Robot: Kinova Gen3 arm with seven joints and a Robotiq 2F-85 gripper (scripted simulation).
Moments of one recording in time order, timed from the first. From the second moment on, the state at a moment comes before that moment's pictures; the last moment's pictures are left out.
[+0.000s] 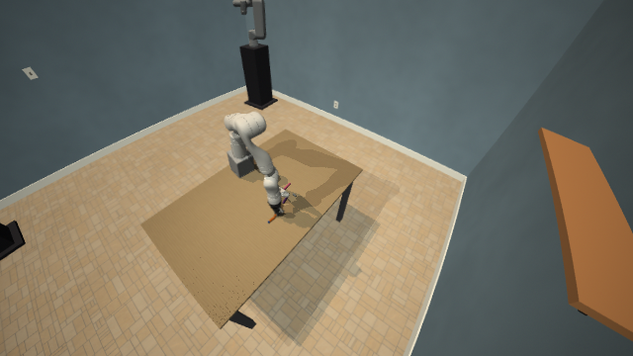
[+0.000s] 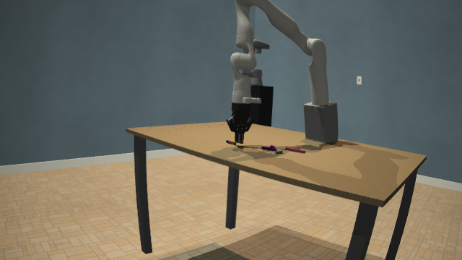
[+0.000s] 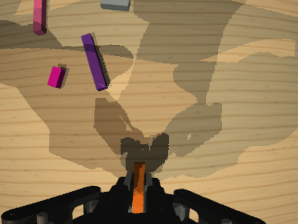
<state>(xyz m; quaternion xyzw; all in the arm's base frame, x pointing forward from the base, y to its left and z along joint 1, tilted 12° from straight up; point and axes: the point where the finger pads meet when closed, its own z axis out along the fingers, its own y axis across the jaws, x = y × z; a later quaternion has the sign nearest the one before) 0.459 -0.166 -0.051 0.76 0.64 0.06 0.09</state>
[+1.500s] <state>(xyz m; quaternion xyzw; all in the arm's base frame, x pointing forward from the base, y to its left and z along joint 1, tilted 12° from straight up) 0.461 -0.167 -0.062 0.76 0.64 0.06 0.09</state>
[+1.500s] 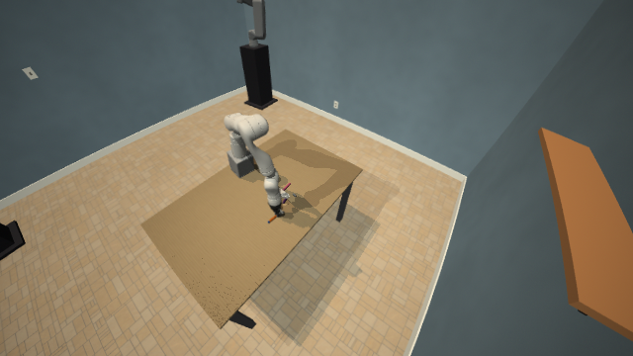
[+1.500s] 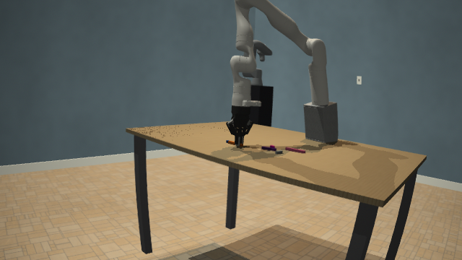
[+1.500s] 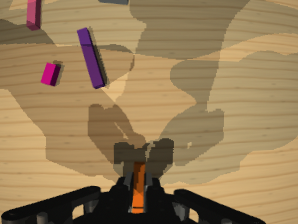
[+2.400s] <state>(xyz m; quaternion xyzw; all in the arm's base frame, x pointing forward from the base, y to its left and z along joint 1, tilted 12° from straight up) 0.461 -0.167 -0.062 0.76 0.64 0.06 0.09</state>
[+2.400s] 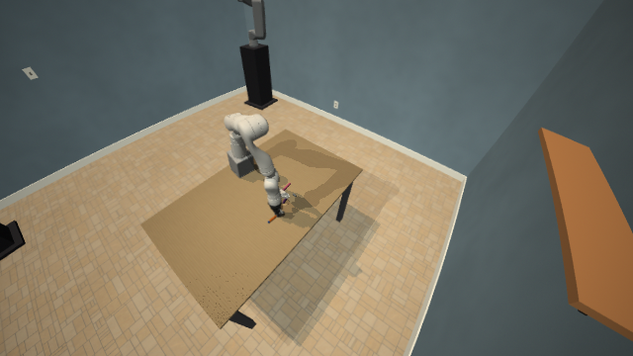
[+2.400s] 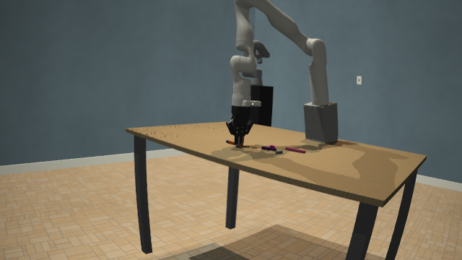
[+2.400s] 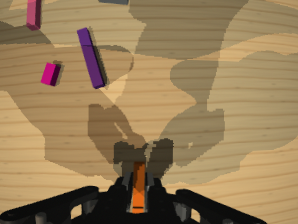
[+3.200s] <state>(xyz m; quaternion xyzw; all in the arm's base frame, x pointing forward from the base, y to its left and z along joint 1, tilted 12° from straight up) 0.459 -0.164 -0.059 0.76 0.64 0.06 0.08</state>
